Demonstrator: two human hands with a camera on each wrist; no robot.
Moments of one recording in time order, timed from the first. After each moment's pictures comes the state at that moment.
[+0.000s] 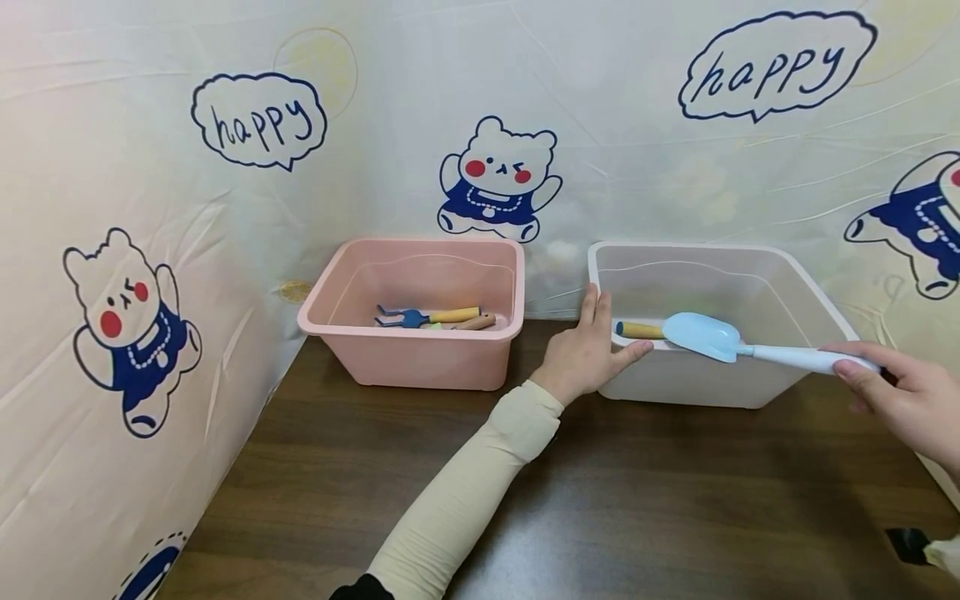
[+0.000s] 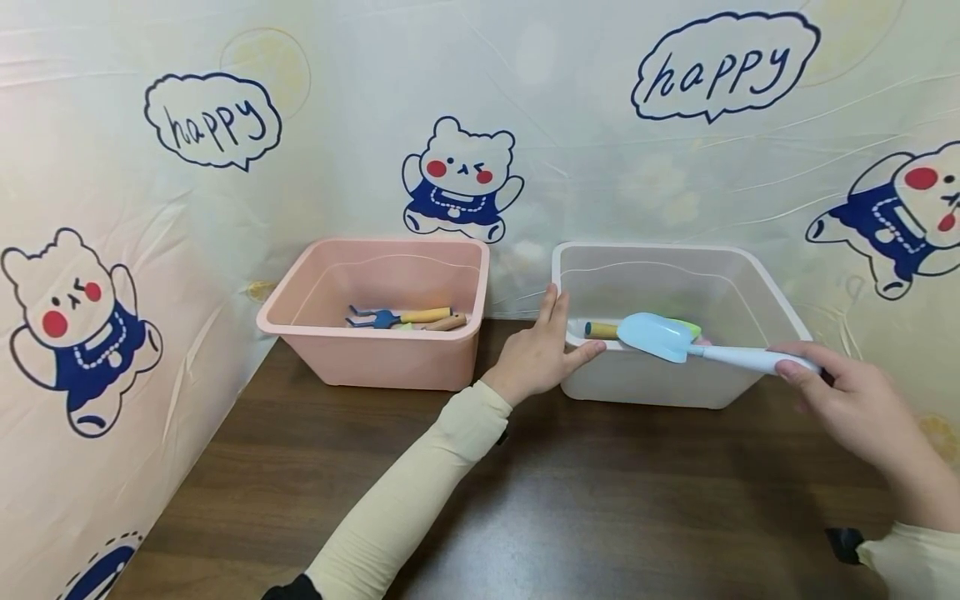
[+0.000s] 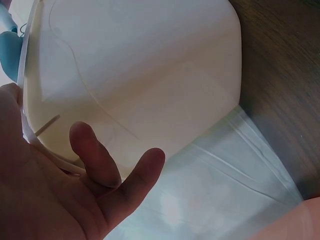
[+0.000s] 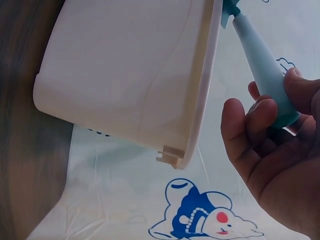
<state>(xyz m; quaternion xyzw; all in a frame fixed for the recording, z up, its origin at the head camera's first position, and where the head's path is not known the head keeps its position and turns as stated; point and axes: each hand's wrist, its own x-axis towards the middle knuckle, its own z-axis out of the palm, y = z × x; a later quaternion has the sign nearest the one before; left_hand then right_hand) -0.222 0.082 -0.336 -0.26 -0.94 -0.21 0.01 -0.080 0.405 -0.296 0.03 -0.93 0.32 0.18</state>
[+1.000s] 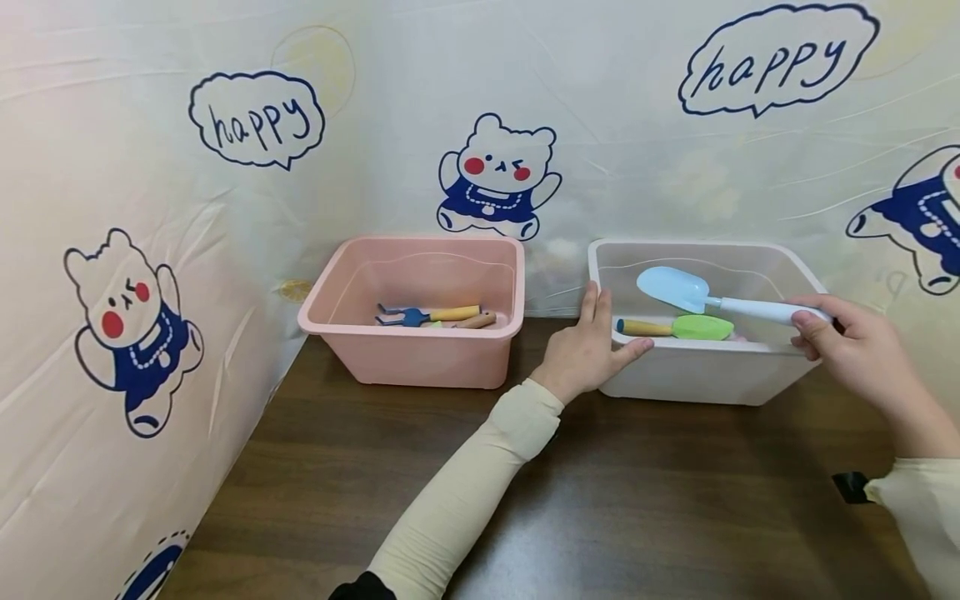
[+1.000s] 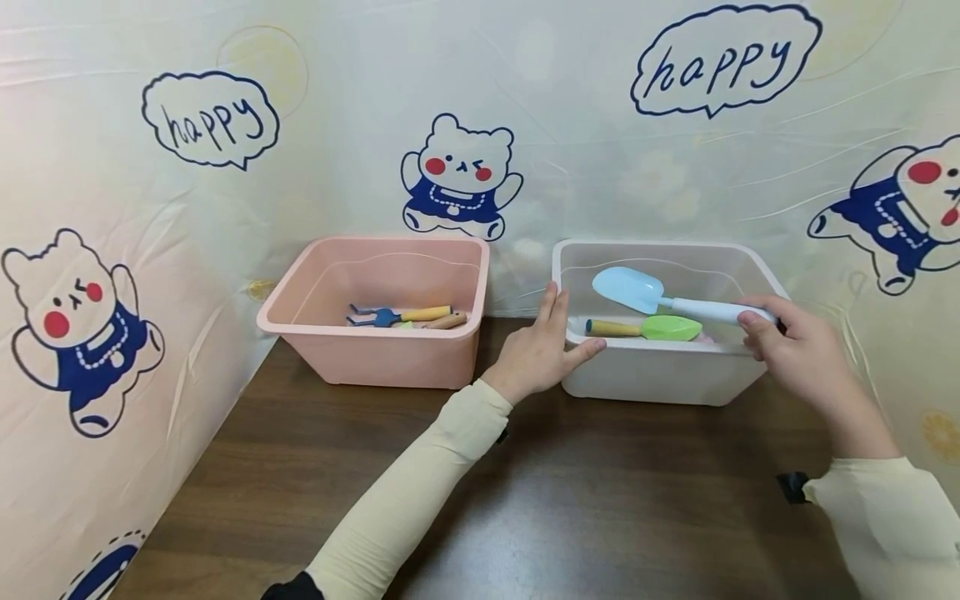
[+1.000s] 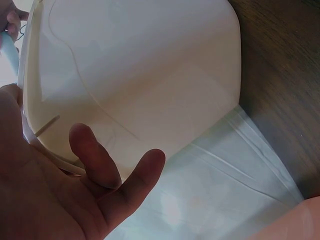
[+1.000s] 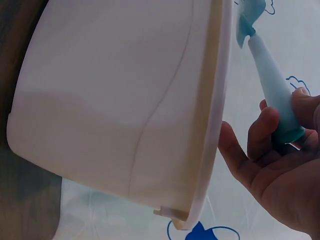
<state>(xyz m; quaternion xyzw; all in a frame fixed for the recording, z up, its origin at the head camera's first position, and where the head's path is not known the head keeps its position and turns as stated) -0.222 0.082 -0.336 -0.26 -0.94 -0.21 0.02 -0.128 0.385 -0.286 0.05 -0.91 0.36 0.19</state>
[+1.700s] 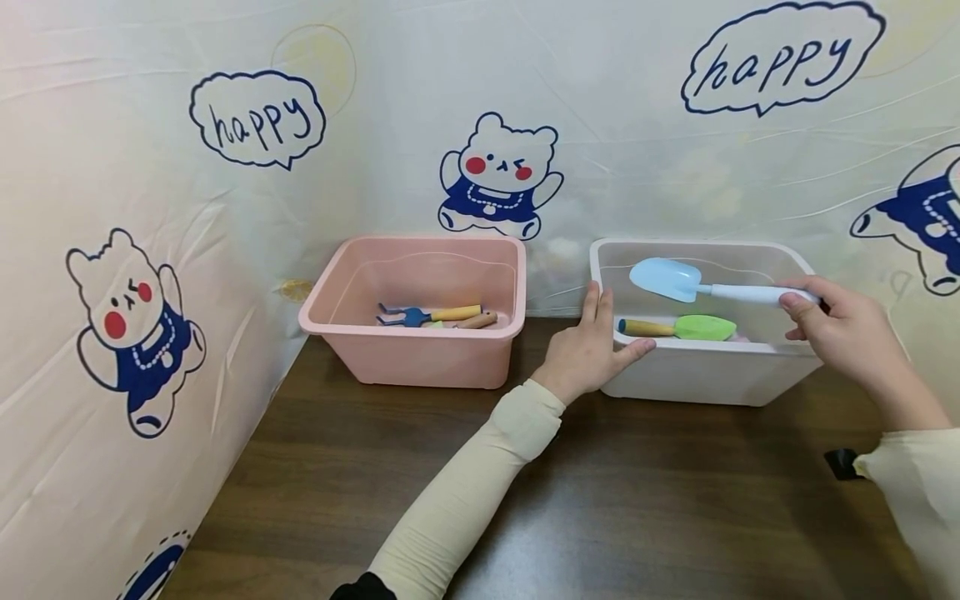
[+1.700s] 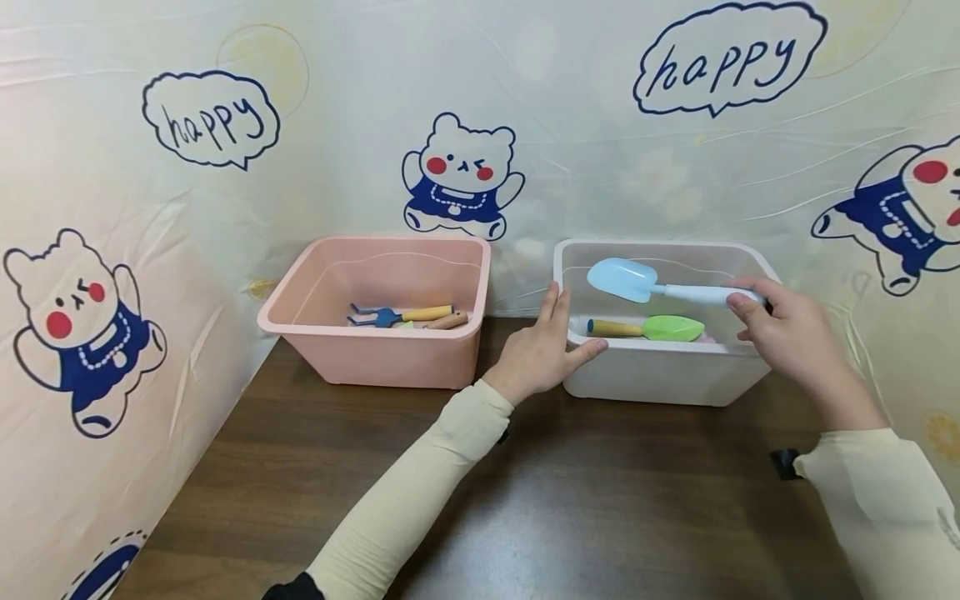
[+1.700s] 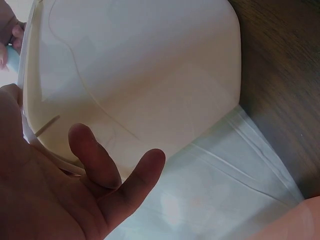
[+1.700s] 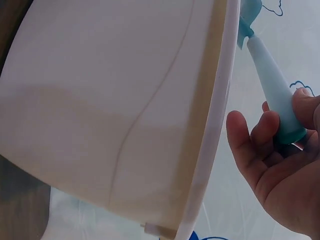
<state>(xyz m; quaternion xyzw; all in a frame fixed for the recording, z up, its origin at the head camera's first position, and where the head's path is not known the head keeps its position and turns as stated) -0.221 0.082 -0.334 -0.26 -0.94 -0.20 0.02 -0.151 0.378 -0.275 0.01 -0.94 0.32 0.15</state>
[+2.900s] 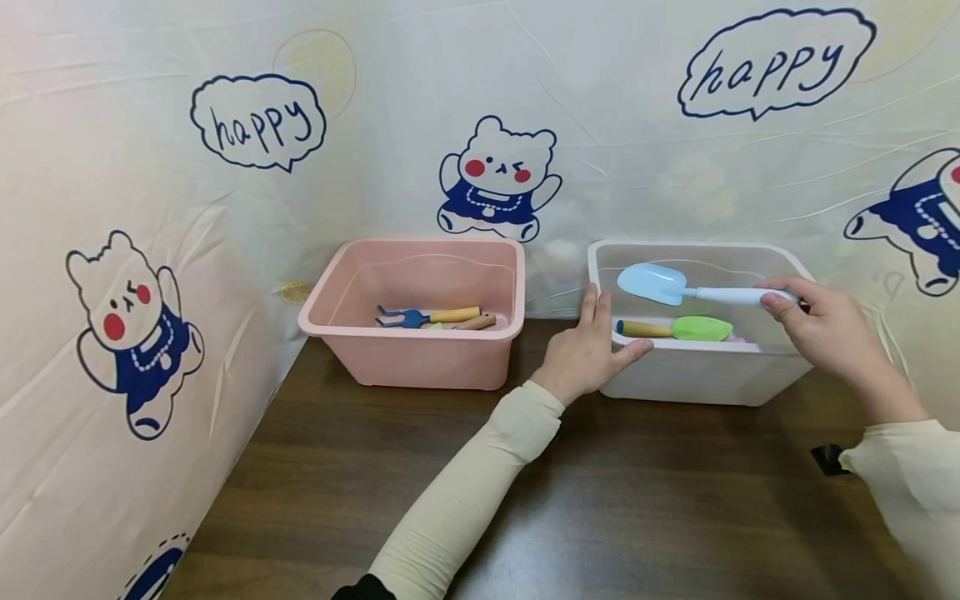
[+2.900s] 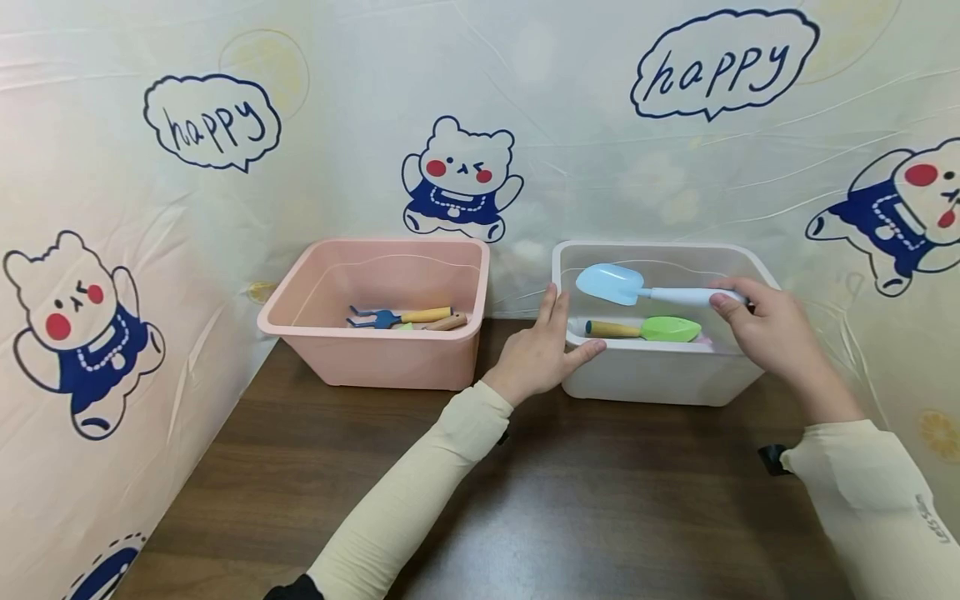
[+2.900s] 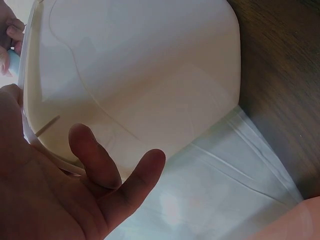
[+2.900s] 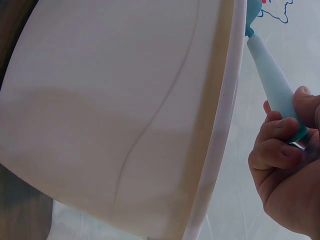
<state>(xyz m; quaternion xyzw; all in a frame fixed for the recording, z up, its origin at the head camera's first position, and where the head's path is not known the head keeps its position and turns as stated) -0.221 0.082 -0.336 -0.26 -0.95 -0.20 0.02 -0.157 0.370 -0.275 0.02 -0.95 0.28 0.15</state>
